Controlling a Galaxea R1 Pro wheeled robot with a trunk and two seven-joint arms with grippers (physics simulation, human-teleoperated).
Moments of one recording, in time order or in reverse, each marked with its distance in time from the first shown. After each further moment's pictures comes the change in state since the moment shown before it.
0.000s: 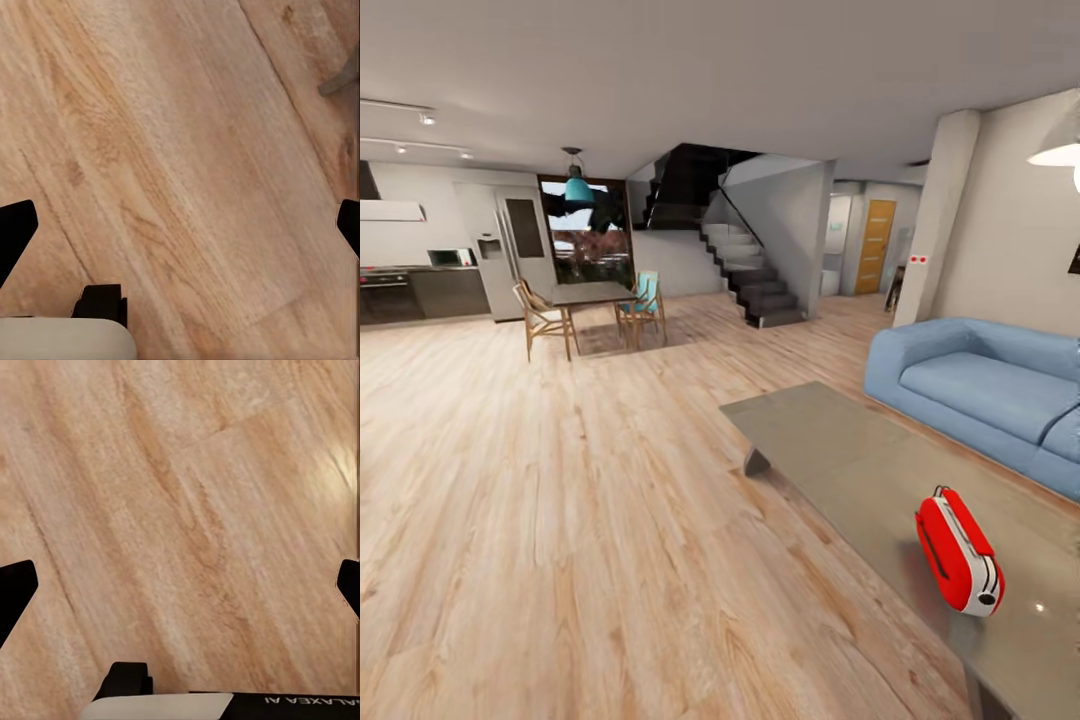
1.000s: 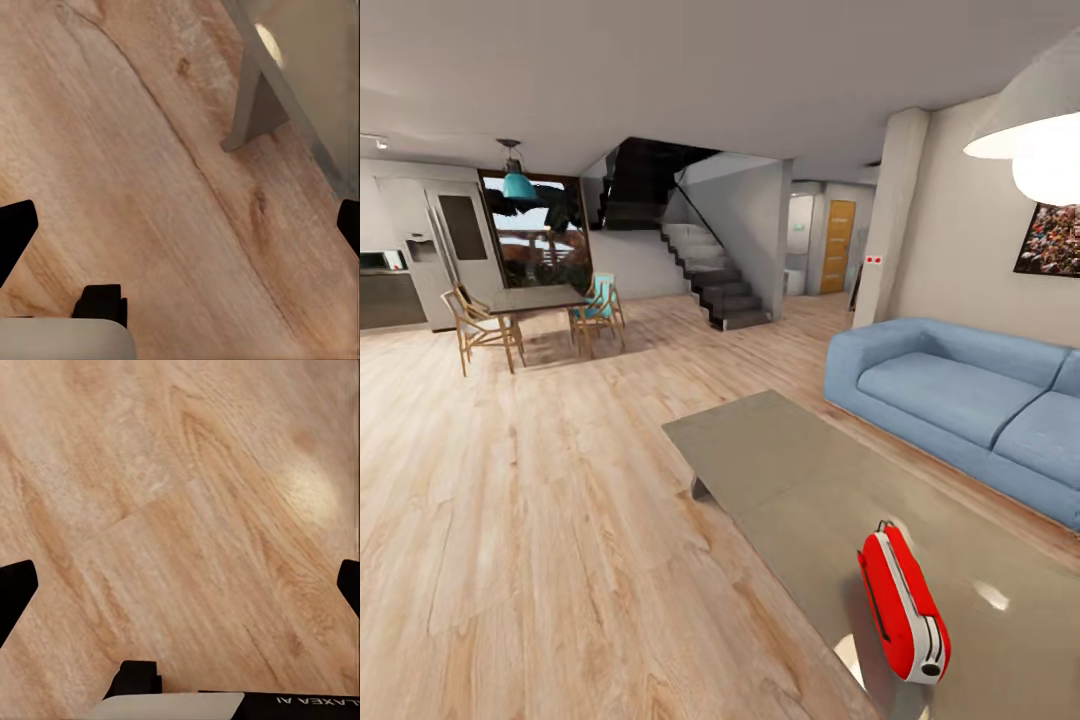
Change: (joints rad) left arm 0.000 0.013 0.002 0.000 0.000 0.004 0.004; right arm 0.000 0.000 0.000 0.000 0.000 0.000 0.000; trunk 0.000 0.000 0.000
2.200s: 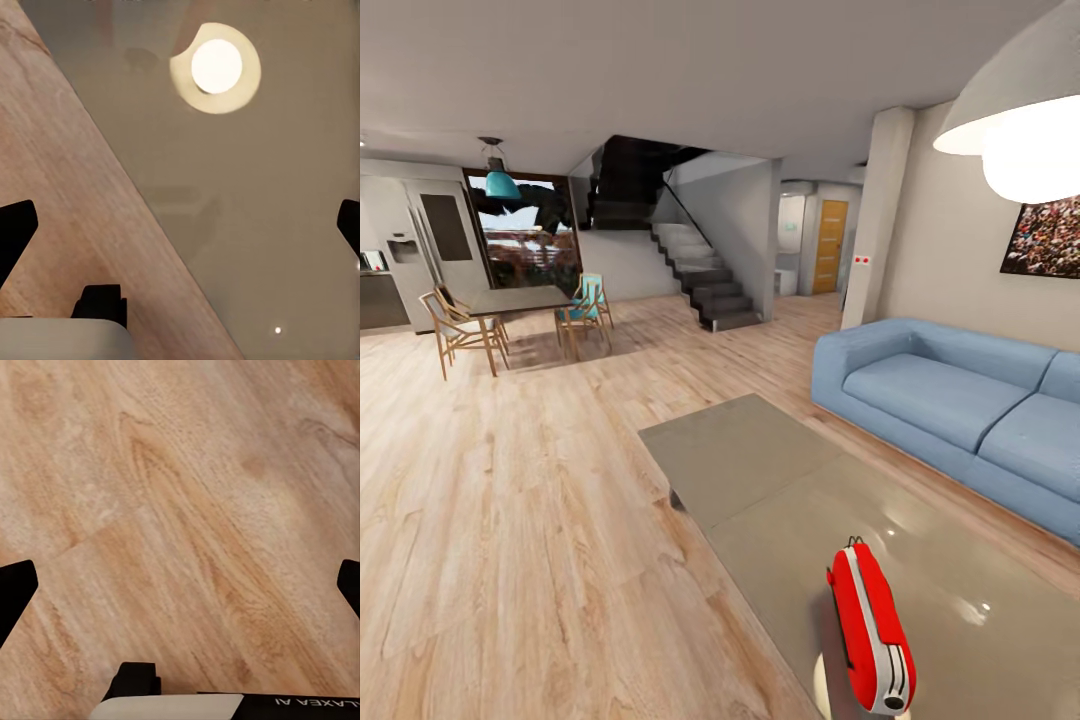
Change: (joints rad) left arm 0.000 -0.001 0.000 -0.001 -0.001 -0.004 -0.001; right arm 0.000 0.000 0.001 0.000 0.001 -0.001 0.000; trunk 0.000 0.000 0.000
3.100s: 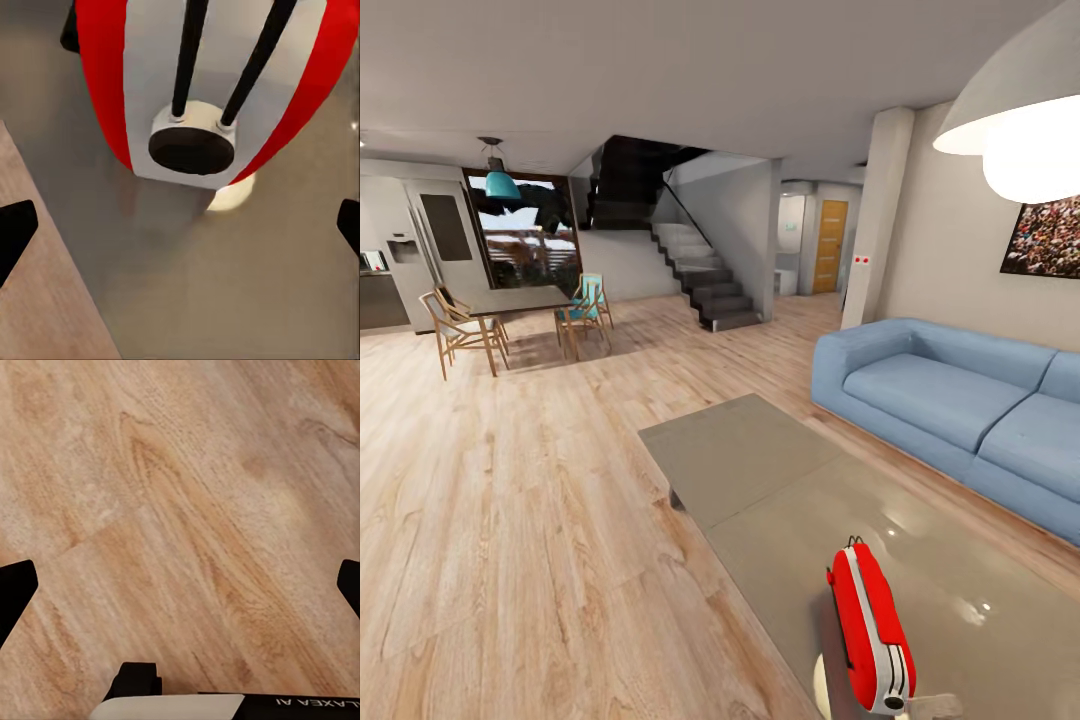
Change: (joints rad) left arm 0.000 0.001 0.000 0.000 0.000 0.000 0.000; right arm -0.001 0.004 0.007 -0.344 0.024 0.097 0.009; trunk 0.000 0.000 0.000
